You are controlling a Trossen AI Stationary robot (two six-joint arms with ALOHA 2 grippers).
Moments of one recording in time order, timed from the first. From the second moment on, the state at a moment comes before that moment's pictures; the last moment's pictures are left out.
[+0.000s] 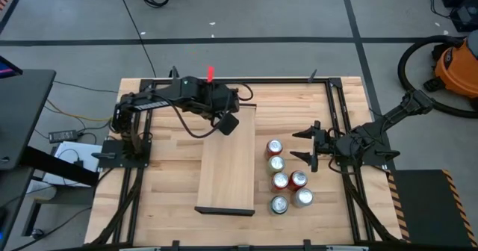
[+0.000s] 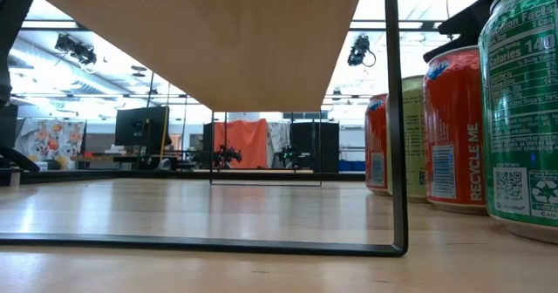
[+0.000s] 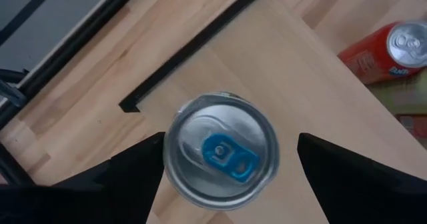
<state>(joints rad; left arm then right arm) 0.04 1.84 2.15 -1.57 -0.33 -0.70 0.51 0.61 0.29 0.01 0.68 0.30</state>
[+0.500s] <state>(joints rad) 0.04 1.86 2.15 -1.57 -0.28 -0.68 0.51 0.61 0.29 0.03 0.66 0.29</state>
